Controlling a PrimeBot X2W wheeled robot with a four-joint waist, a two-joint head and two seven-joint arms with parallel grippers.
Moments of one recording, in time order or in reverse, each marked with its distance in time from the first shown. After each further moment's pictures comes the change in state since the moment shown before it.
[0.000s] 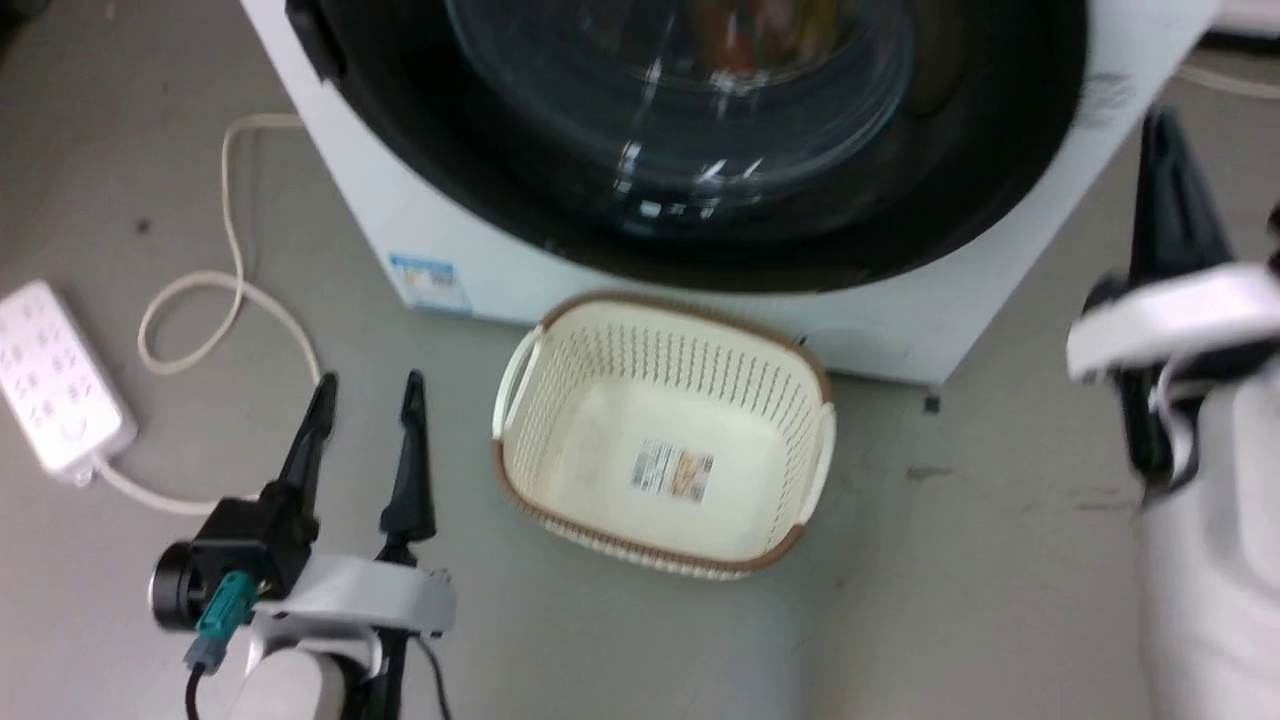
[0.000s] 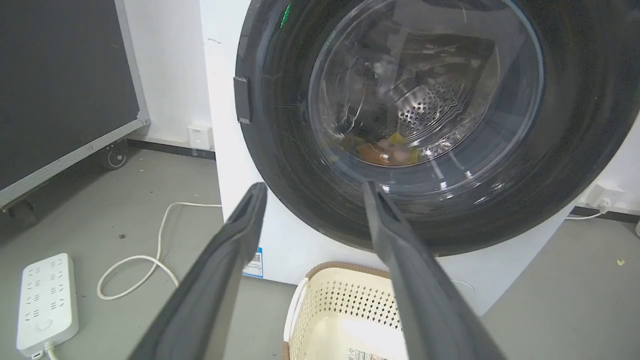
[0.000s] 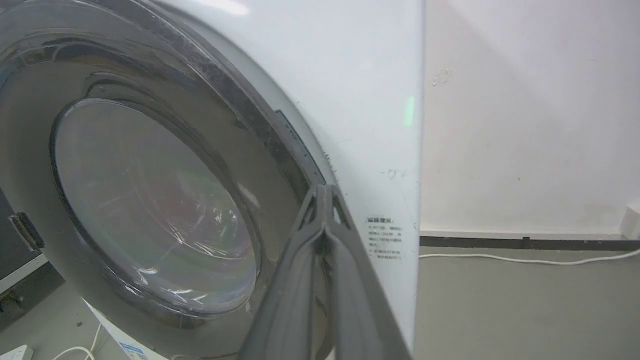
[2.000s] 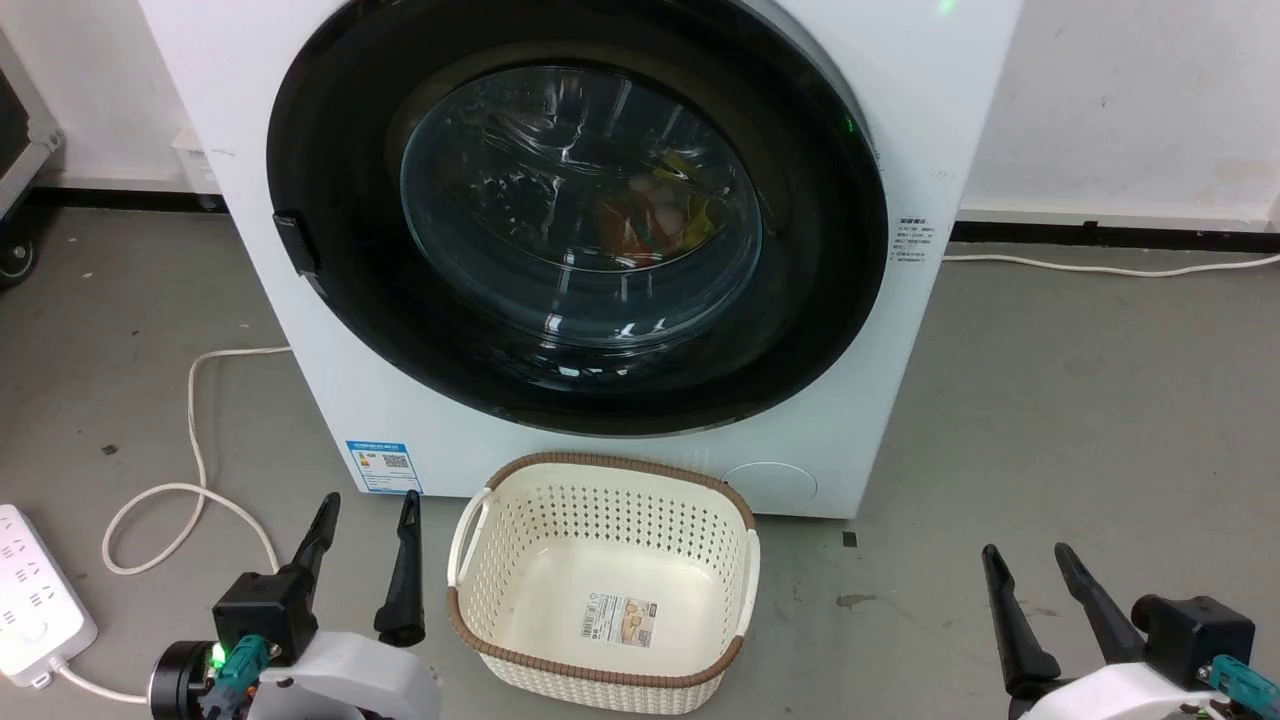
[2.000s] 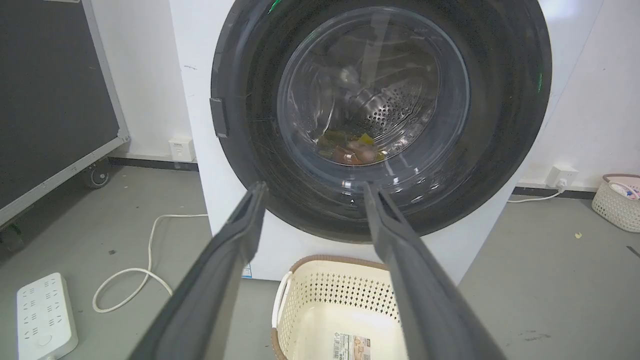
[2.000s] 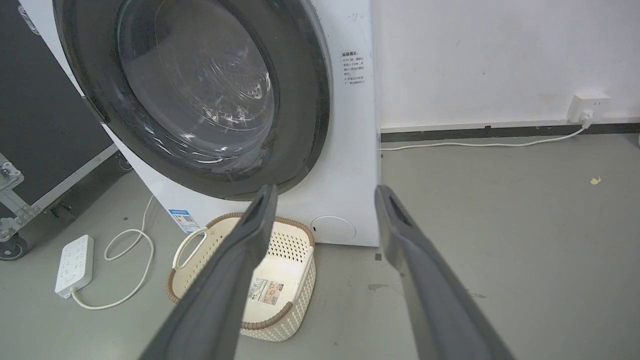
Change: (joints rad) left arm 0.132 0.051 -0.022 0.049 -0.021 0.015 0.075; right arm 0.737 0.016 0.153 -0.408 0.105 0.000 0.201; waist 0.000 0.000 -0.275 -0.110
